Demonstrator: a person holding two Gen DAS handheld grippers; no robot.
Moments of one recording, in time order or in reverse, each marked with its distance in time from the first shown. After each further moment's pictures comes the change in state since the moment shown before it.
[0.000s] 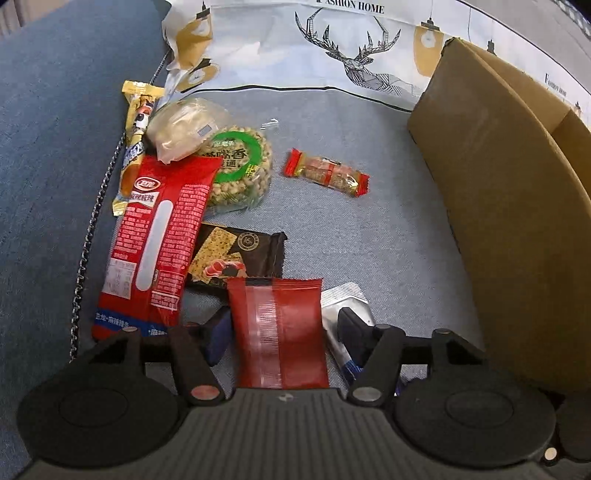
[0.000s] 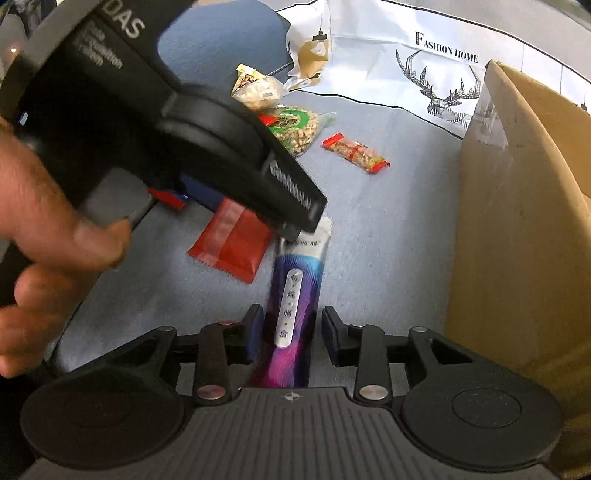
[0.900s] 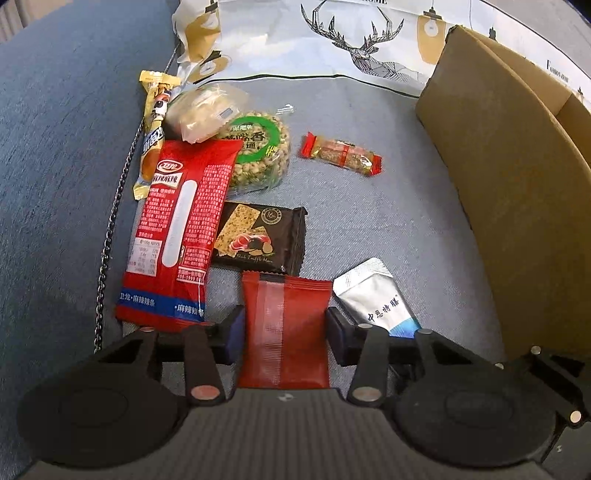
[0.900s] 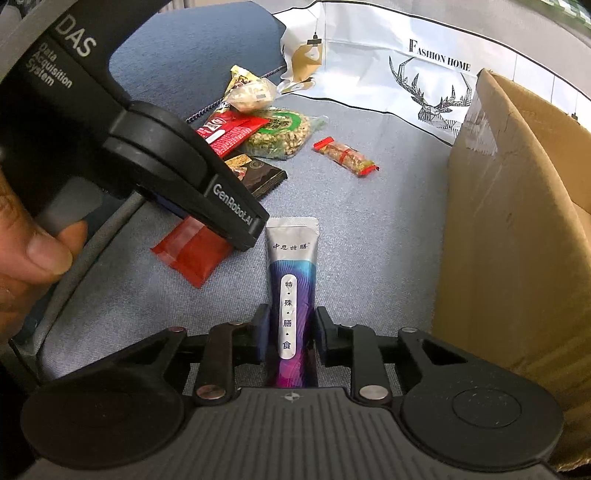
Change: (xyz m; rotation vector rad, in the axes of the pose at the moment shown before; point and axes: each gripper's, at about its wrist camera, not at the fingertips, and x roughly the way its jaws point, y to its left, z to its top) left arm -0.010 0.008 -0.009 0.021 0.021 0.028; right arm -0.002 0.000 -0.003 -0.028 -0.012 -0.045
